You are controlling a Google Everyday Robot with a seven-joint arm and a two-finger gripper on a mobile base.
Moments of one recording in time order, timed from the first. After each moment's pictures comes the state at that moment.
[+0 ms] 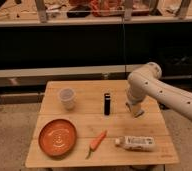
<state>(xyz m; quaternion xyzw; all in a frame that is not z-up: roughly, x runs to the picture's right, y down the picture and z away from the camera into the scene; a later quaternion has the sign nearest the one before) 0.197 0.089 0.771 -0.25 -0.02 -0.06 0.97</state>
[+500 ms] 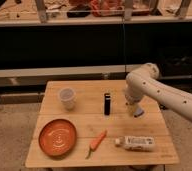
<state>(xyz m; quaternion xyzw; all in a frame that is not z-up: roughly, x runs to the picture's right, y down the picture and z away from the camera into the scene) 0.188 0.090 0.782 -0.25 -0.03 -0.07 0.97</state>
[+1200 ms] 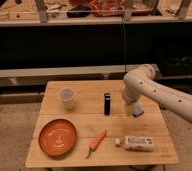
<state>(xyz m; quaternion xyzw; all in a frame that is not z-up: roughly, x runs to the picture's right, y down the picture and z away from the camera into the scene) 0.175 0.094 0.797 -0.25 -0.05 -0.07 0.96</state>
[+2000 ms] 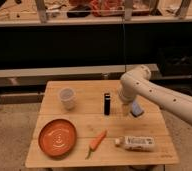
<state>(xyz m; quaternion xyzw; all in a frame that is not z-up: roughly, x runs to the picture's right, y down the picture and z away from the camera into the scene) 0.157 0.098 0.810 -0.26 -0.07 -0.09 0.96</state>
